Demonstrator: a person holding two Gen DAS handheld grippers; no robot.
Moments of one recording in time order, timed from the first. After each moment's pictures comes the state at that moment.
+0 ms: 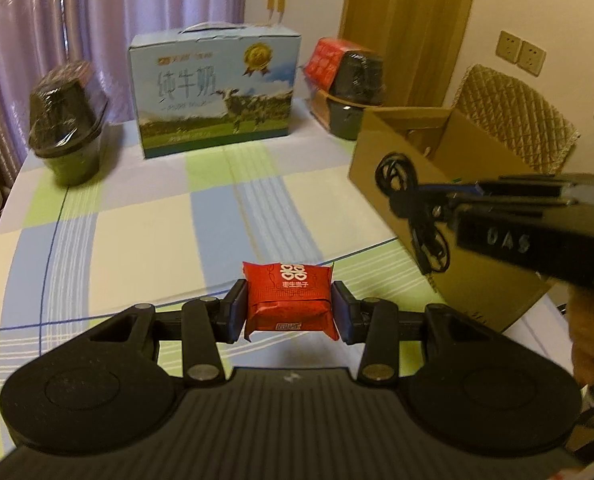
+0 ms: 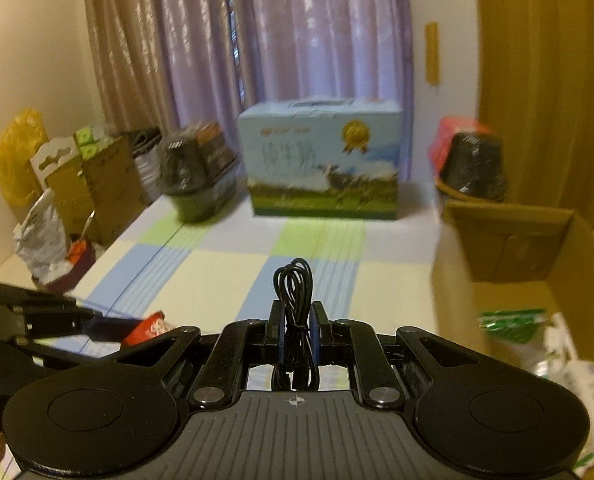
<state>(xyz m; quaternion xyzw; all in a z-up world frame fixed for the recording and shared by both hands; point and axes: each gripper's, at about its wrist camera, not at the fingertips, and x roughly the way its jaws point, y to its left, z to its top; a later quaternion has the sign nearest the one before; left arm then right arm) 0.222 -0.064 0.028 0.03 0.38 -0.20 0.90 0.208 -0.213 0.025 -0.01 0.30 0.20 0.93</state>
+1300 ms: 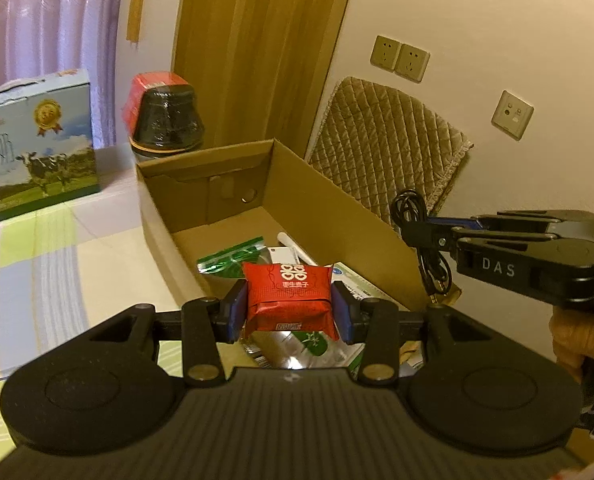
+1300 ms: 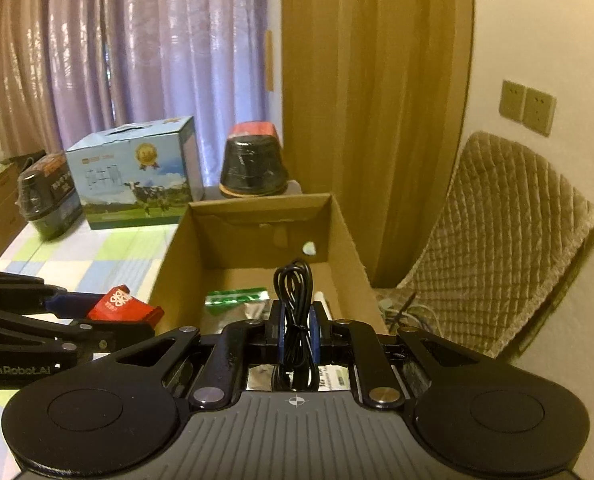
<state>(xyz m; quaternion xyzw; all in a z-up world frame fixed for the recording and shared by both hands) 0.223 -0.270 0.040 0.01 0.34 -0.33 0.88 0.179 -0.440 0.051 0.00 0.31 0.05 0.95</state>
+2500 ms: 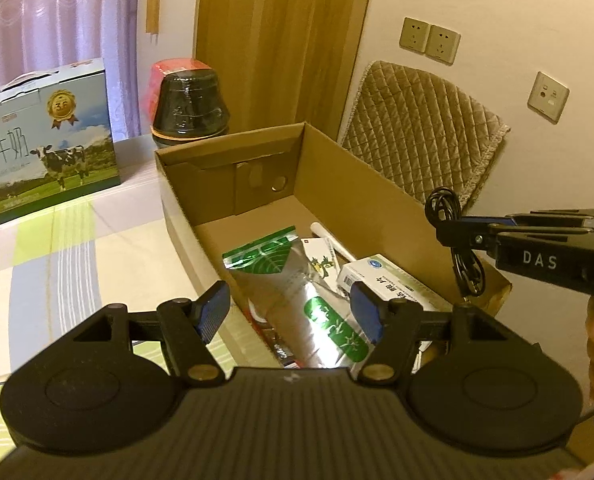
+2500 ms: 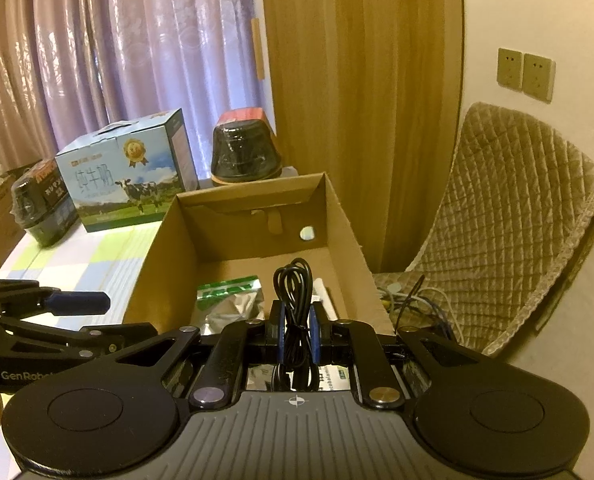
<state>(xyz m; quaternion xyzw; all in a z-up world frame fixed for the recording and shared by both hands) 0.238 -0.278 0.019 0.04 0.35 -0.29 0.89 0.199 -0.453 0.035 0.03 0.32 0.05 0.95</state>
